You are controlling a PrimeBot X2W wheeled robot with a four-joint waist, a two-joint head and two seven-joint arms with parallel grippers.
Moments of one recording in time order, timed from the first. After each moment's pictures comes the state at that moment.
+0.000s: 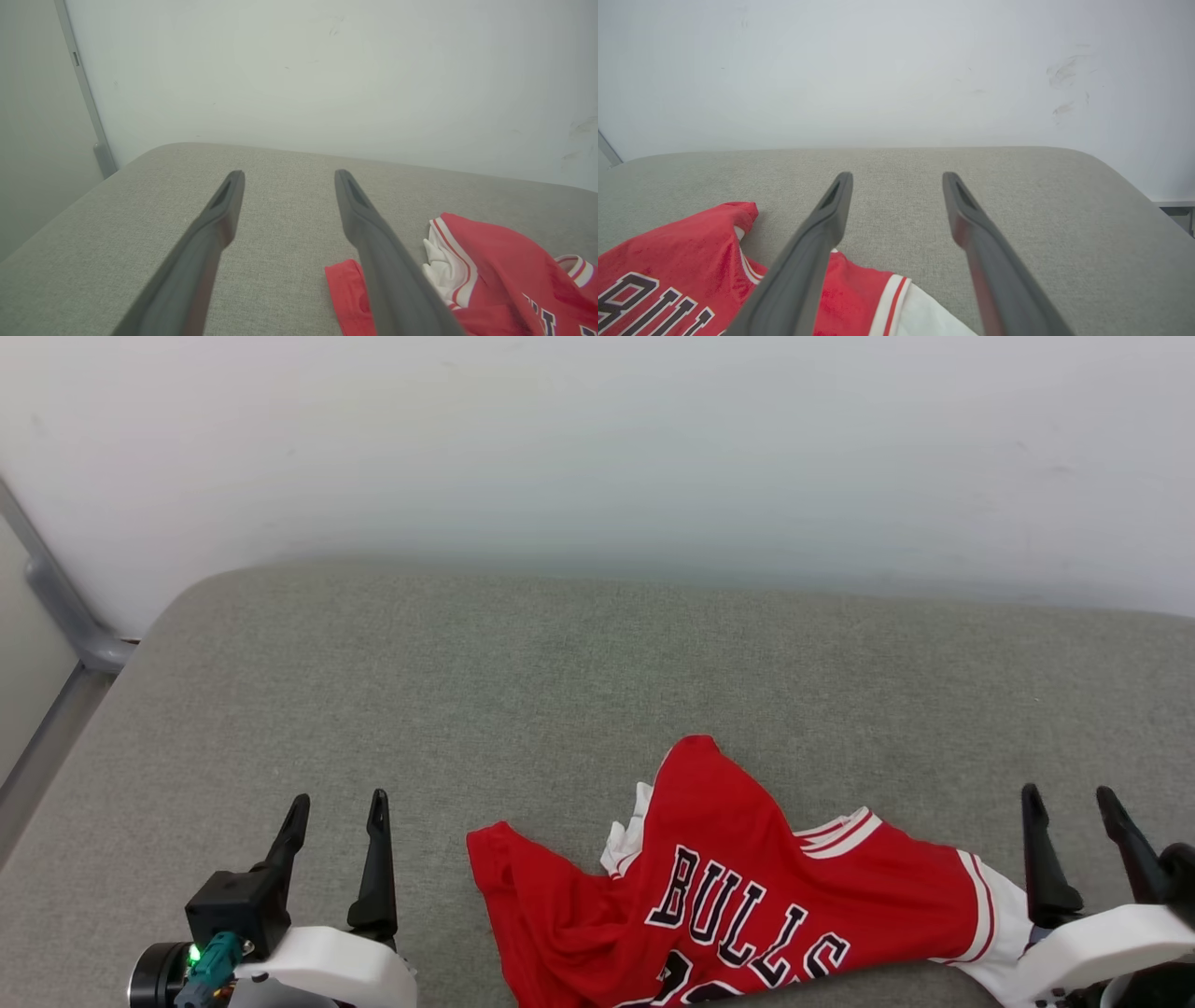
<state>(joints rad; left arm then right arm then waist) 0.00 0.42 -0.40 -0.08 -0.54 0.37 -0.20 0.01 -0.08 -0.20 0.09 0.15 0.13 -0.06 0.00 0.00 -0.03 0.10</state>
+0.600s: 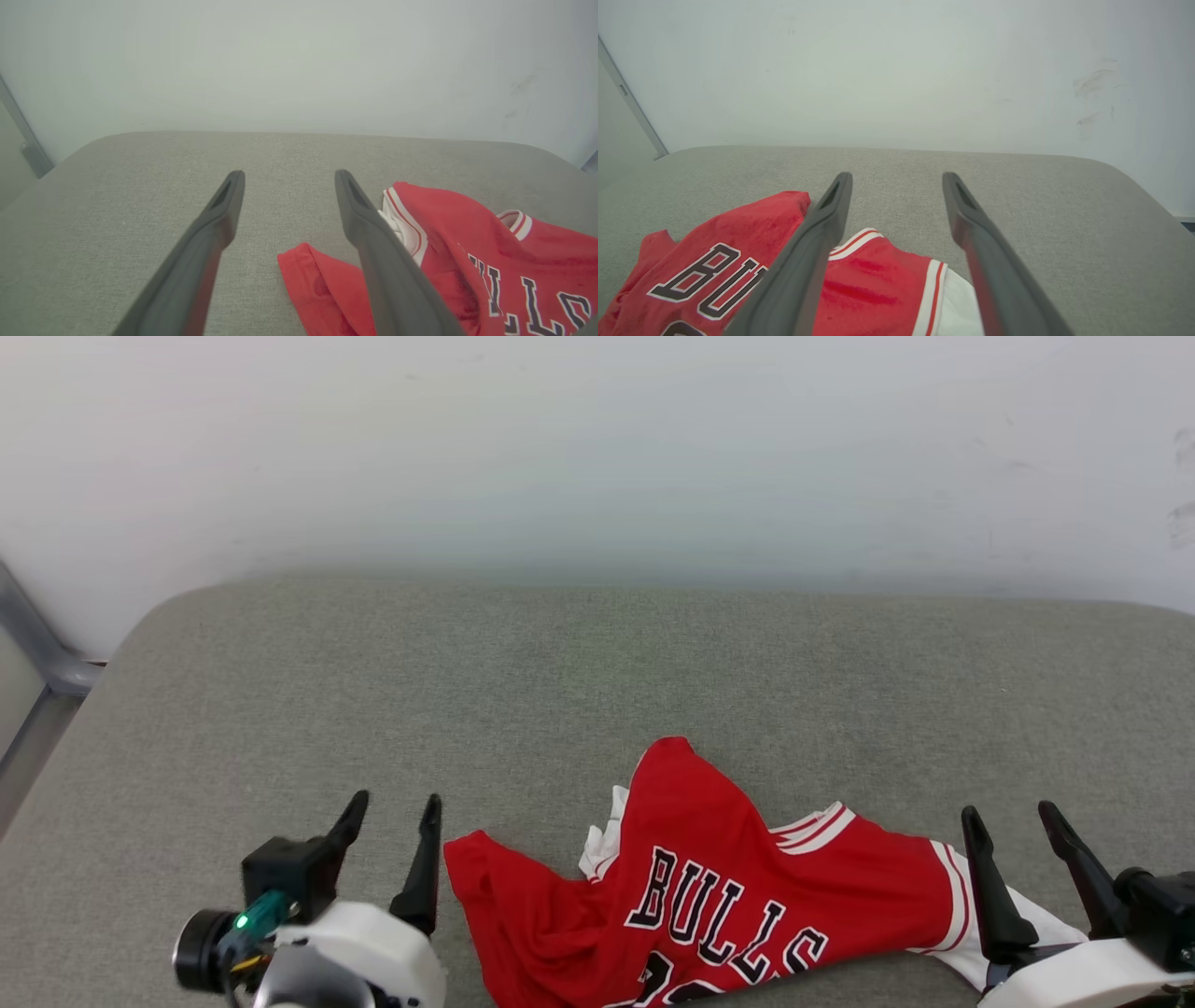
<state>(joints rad) -0.06 0.44 -0.46 -0.04 -0.57 0.30 -0.11 0.15 -0.05 -0.08 -0.20 0.15 0.13 0.06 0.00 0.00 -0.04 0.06</state>
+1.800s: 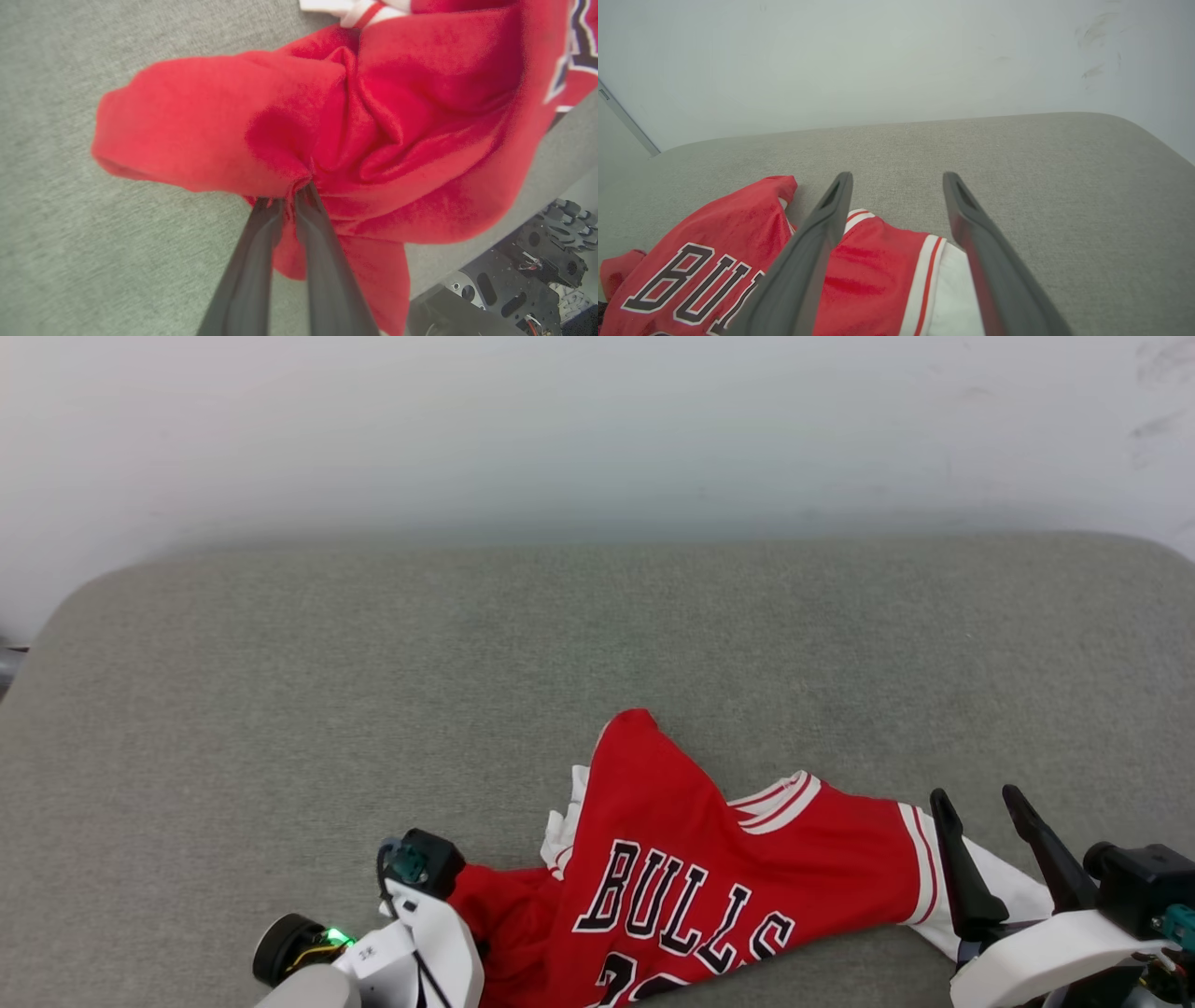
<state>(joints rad) -0.30 0.47 -0.73 0.28 -0.70 0.02 0.51 0.08 -0.05 -0.05 -0.10 0.21 0.13 0.05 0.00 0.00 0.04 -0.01</state>
